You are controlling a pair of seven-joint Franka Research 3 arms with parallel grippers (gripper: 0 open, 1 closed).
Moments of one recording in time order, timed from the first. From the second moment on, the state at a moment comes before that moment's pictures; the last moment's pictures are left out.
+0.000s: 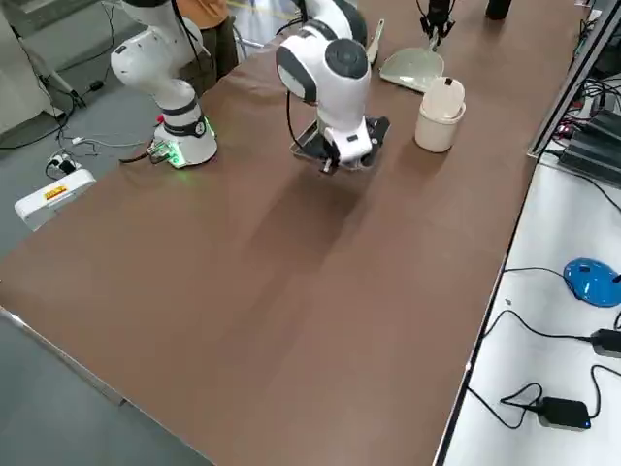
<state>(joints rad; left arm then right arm) 0.02 0.23 -0.39 -2.33 0.39 2.57 -2.15 -0.11 0.19 -0.04 -1.93 0.23 1.89 -0.35</state>
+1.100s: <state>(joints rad) -0.11 0.35 -0.62 -2.02 0.34 2.37 -2.45 -0.03 -0.02 0.28 -1.88 0.15 1.66 0.29</state>
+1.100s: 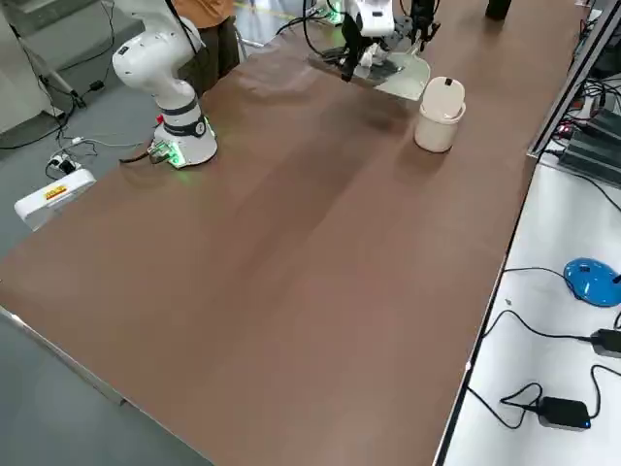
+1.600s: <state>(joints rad) -0.15 0.39 -0.62 -1.95 0.34 2.37 -2.50 -0.03 -0.01 0.48 -1.74 0.00 1.59 0.63</state>
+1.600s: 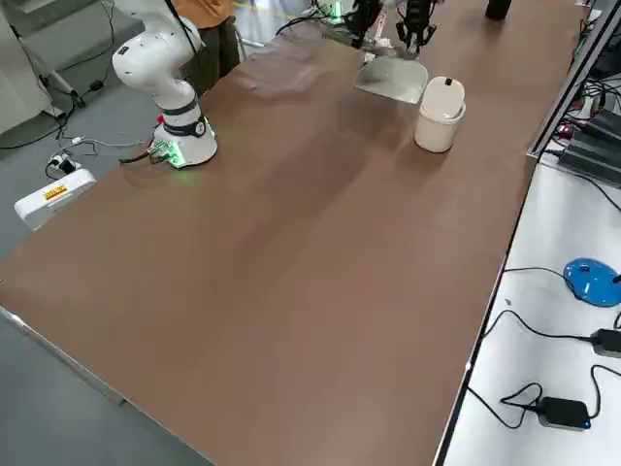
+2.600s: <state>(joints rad) -0.17 0.41 -0.62 -1.95 0.34 2.37 -2.50 0.15 0.16 0.59 -1.60 -0.47 1.59 0.96</state>
